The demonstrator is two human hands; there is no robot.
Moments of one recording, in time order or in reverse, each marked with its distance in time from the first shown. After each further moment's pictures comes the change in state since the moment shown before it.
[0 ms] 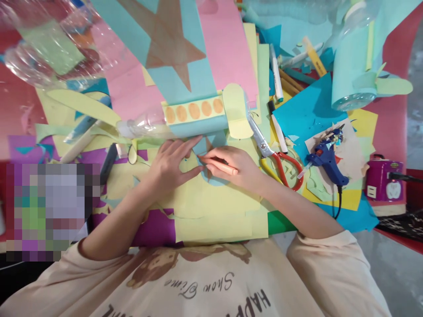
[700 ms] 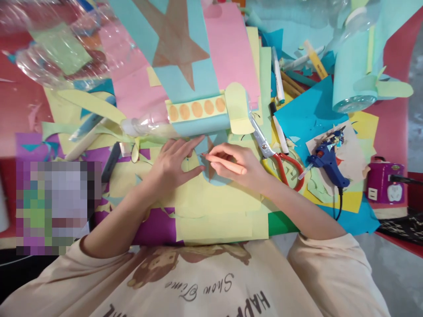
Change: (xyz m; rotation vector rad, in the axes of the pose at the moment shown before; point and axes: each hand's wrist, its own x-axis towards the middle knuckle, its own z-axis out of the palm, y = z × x) left_hand -0.001 -0.002 0.002 -0.044 -0.012 -0.018; right_hand -0.007 0.004 -0.006 0.142 0.061 0.000
